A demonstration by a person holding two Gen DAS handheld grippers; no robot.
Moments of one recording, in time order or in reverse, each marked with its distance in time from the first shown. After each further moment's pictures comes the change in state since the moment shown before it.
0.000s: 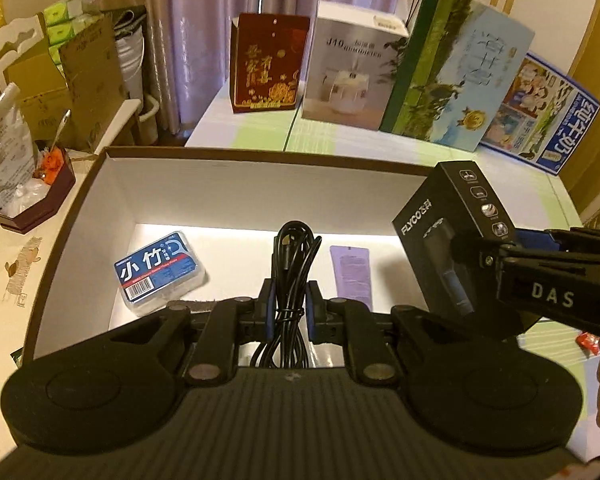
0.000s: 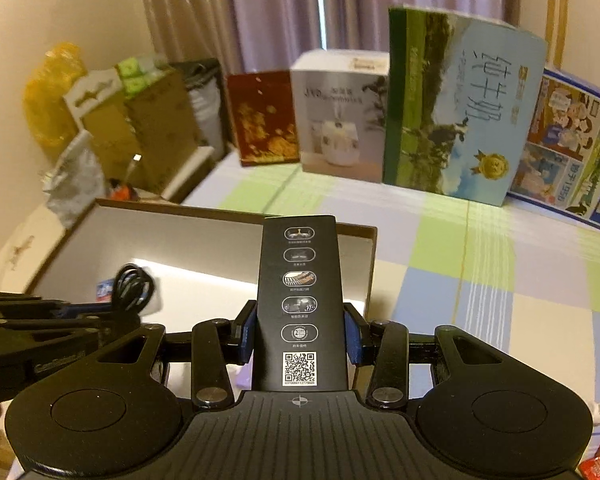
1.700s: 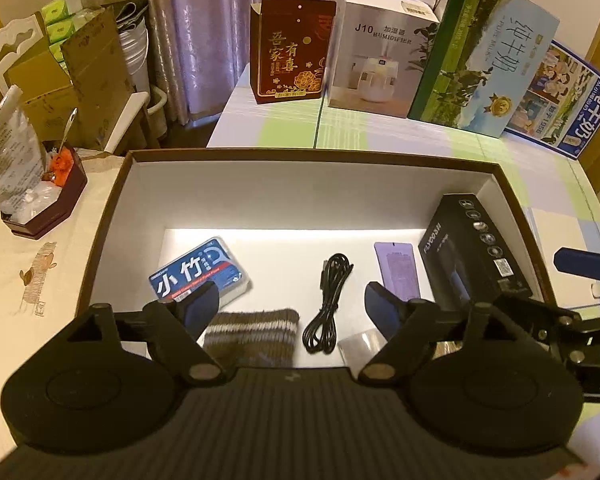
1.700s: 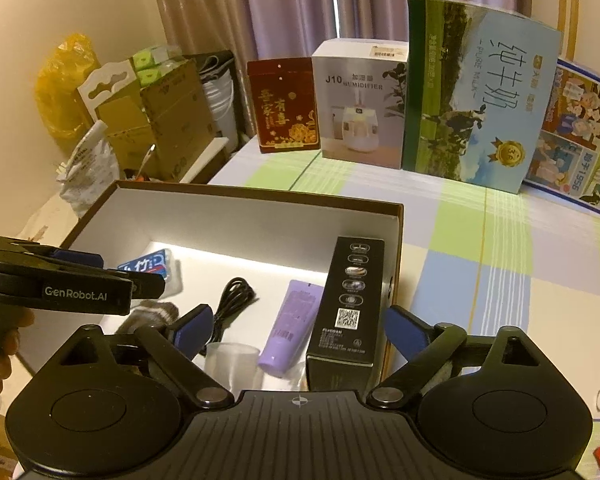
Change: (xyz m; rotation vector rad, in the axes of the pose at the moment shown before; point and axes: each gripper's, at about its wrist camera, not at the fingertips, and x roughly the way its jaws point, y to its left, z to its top) left arm 0.009 0.032 0.015 0.040 0.050 0.034; right arm -0.012 0.014 -0.016 -0.008 0.017 0.057
